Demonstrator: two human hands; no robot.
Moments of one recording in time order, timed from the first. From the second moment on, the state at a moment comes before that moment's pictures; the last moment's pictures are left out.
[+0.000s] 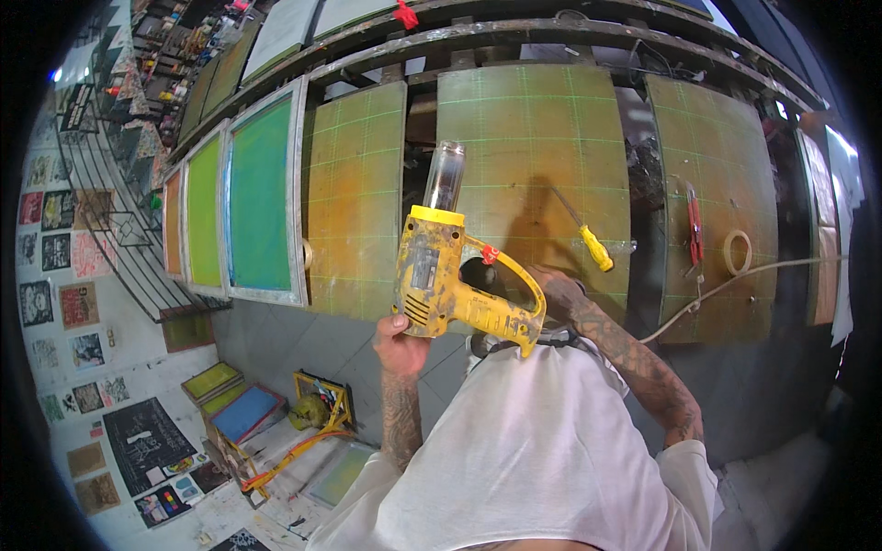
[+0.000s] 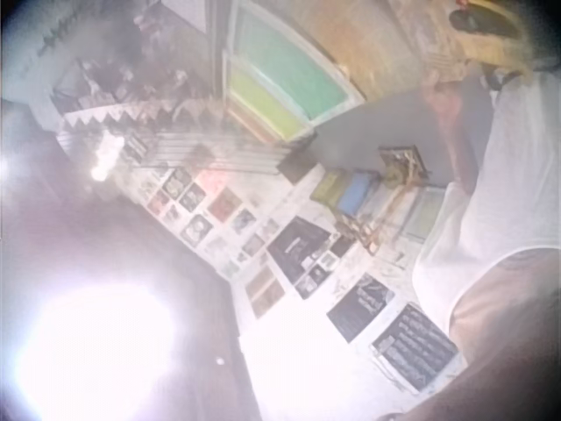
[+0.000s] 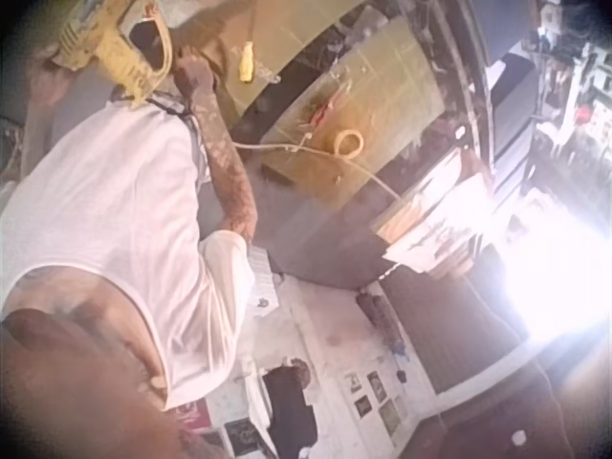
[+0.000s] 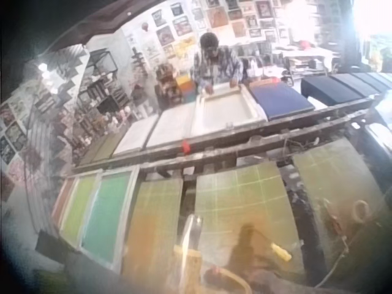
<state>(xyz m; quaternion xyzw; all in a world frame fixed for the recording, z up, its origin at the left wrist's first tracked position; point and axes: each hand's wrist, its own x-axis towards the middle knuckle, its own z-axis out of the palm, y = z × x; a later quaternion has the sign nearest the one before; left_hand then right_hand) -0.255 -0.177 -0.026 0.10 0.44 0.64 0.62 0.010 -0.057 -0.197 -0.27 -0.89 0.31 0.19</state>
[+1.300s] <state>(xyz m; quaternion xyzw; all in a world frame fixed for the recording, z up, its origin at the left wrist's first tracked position) -0.228 -0.146 -0.029 0.12 0.40 0.65 0.64 0.048 -0.087 0.016 -0.40 -0.76 0.33 0.38</state>
